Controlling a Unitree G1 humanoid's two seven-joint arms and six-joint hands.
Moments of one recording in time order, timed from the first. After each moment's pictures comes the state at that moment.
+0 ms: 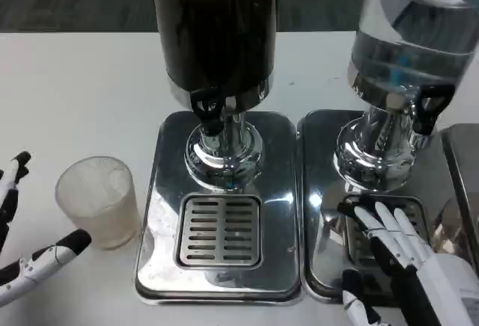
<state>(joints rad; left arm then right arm) 0.33 0.57 0.19 0.19 0.48 -0.46 0.17 0.67 -0.28 0.16 -0.37 -0.76 -0.35 -0.24</state>
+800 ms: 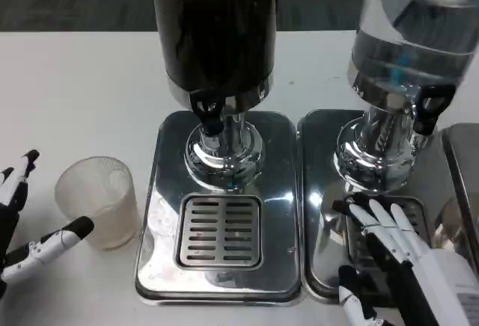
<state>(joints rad) 0.06 0.62 0.07 0.64 0.49 -0.59 0.25 0.65 -0.27 0.17 -0.37 -0.78 -0.34 -0.24</state>
